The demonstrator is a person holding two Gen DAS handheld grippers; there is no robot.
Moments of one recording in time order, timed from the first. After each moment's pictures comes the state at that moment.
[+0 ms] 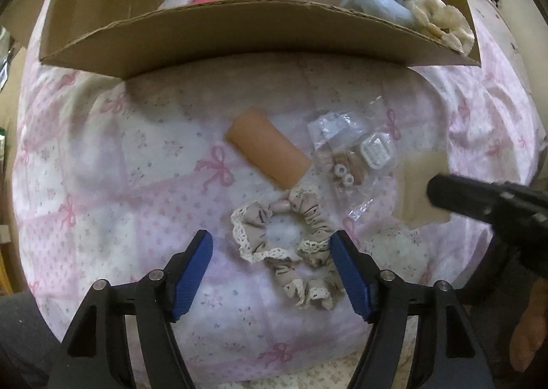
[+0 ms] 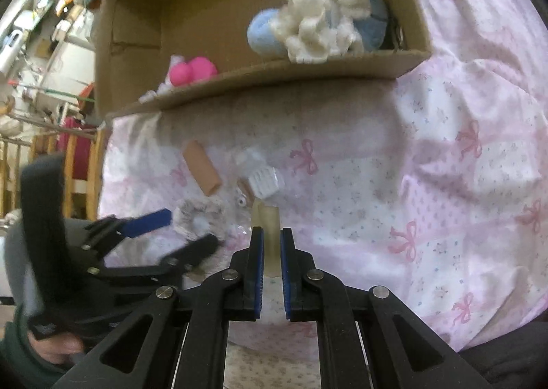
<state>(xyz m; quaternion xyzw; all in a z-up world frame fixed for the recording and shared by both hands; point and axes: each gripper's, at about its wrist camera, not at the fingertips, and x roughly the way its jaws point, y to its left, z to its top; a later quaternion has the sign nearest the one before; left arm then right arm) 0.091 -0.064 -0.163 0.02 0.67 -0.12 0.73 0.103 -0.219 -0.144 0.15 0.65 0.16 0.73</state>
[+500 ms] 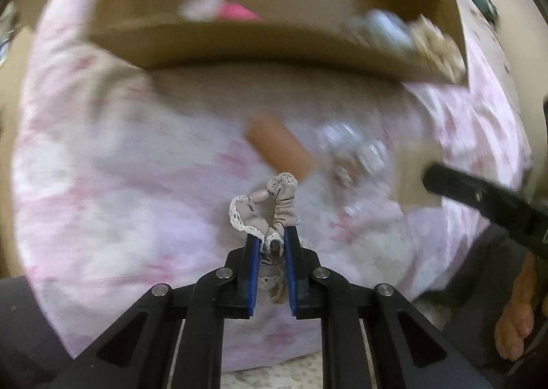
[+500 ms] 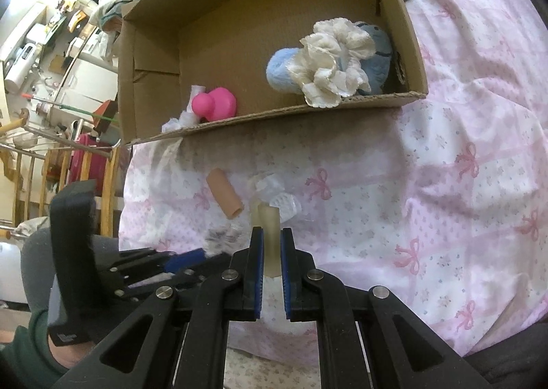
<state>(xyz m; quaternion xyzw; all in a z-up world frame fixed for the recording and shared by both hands) 0.084 -0.035 -0.138 -0.04 0.66 -0.12 0.74 0.105 -0.224 -0.125 0.18 0.62 0.17 0.75</state>
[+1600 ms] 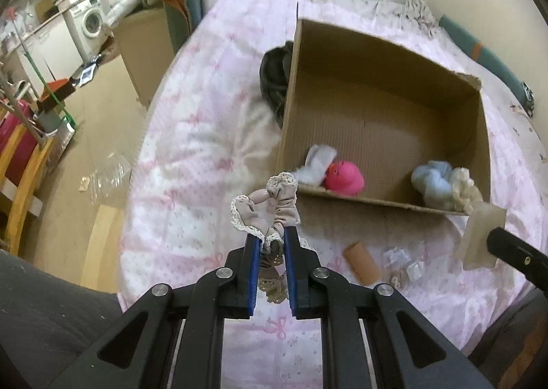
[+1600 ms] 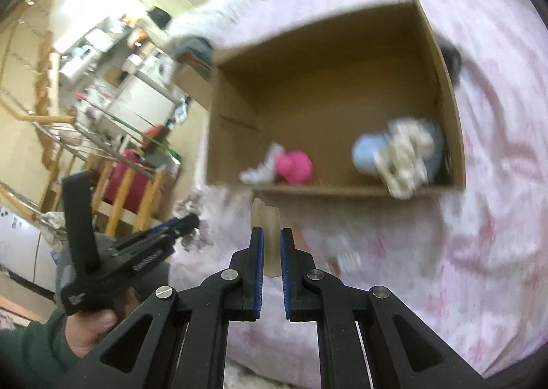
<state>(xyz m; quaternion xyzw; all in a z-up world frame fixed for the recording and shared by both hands) 0.079 0.017 -0.055 -0.04 0.49 0.03 0.87 0.091 -0.212 -0.061 0.18 0.49 0.26 0.82</state>
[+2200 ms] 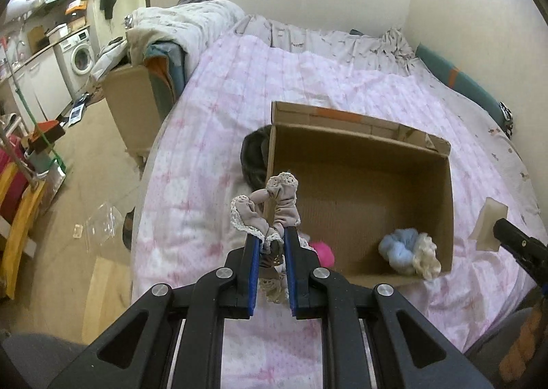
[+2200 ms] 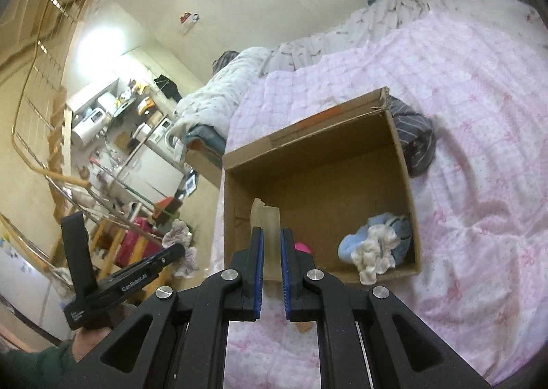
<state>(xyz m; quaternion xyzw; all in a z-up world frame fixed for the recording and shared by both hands) 0.120 0.012 0.024 -0.03 0.42 -0.01 0.90 0.102 -0.270 -0.003 0.26 0.37 0.22 0.86</state>
